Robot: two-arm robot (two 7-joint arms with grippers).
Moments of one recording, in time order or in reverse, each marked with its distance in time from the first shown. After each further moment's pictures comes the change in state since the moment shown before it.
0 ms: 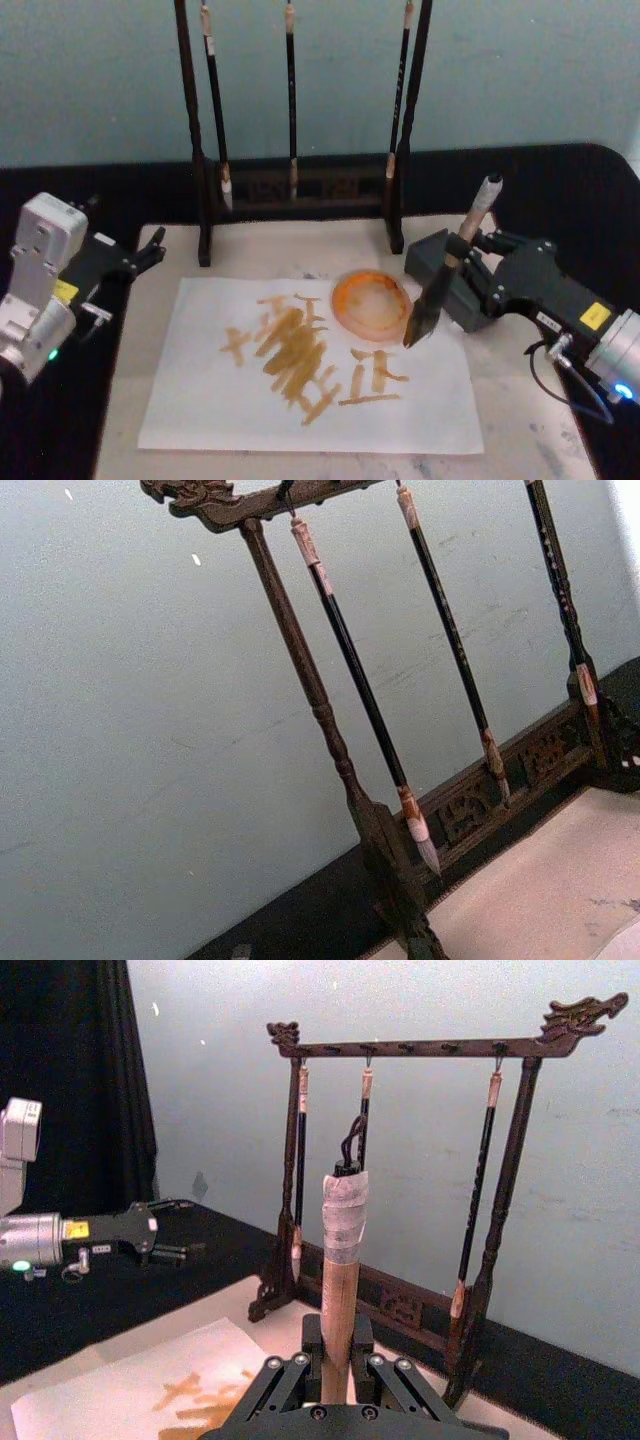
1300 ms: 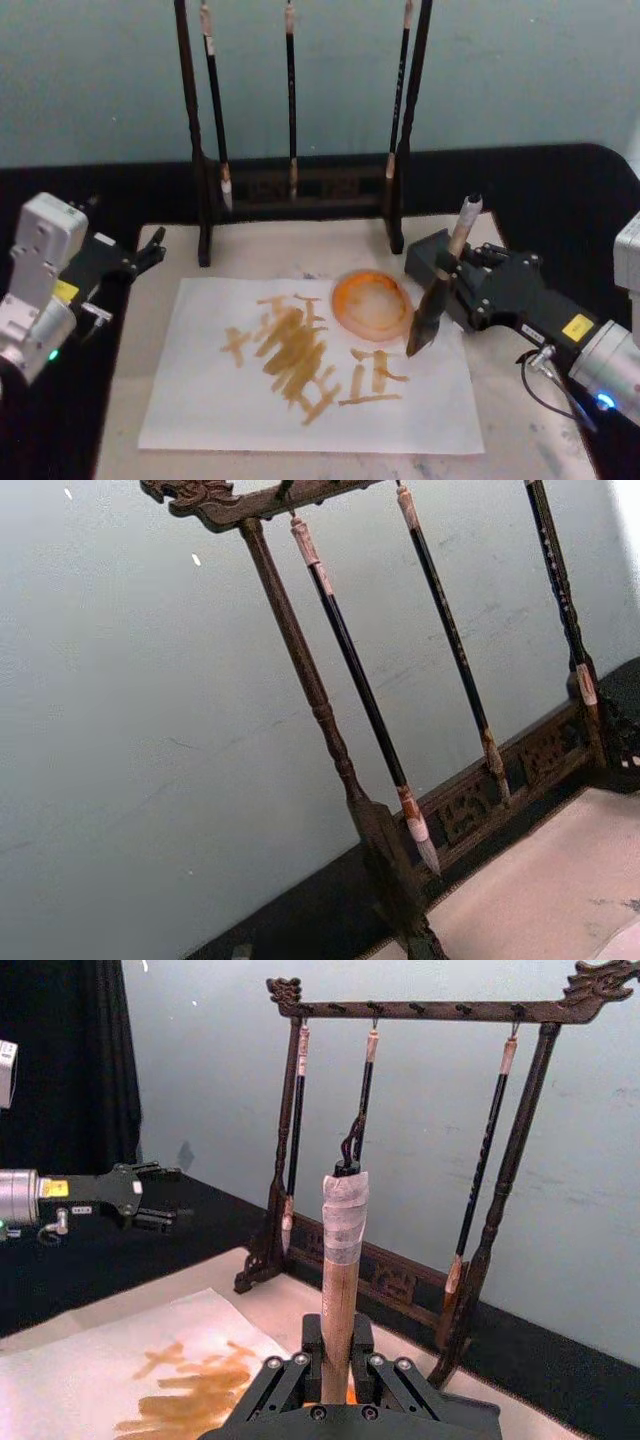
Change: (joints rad) left arm 0.000 0.000 0.000 0.000 0.000 0.000 0.000; right arm -0.009 -0.083 0.027 0.032 -0.144 0.017 0.010
